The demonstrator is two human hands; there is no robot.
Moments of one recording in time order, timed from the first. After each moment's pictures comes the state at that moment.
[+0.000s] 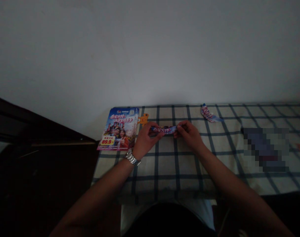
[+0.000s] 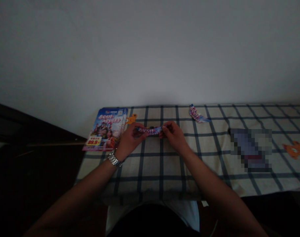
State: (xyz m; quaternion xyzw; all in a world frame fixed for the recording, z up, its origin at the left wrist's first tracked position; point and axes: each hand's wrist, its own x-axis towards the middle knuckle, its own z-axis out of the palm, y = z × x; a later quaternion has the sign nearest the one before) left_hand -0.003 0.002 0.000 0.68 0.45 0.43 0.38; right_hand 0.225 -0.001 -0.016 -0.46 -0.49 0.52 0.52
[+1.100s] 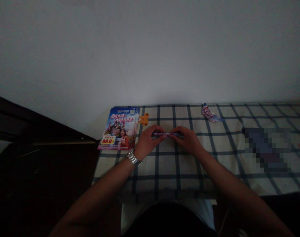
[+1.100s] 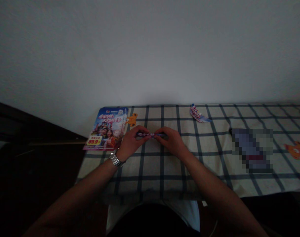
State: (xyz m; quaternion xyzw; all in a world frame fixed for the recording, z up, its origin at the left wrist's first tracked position) left_hand -0.001 -0.001 0.005 0.73 0.44 0.38 0.34; right_hand 0.223 -0.013 0.001 -0.47 -0.74 0.29 0.39
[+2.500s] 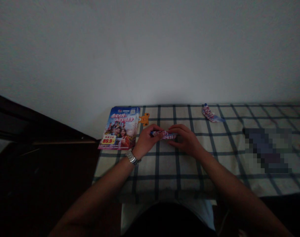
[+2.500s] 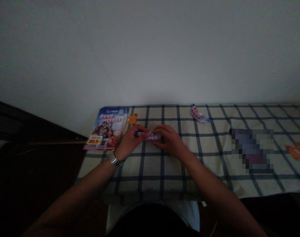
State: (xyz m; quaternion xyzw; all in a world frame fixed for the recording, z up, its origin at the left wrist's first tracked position) left_hand -0.005 0.004 0.002 0.70 0.47 0.38 0.38; right_hand 0.224 -0.012 0.001 -0.39 -0.80 0.24 0.39
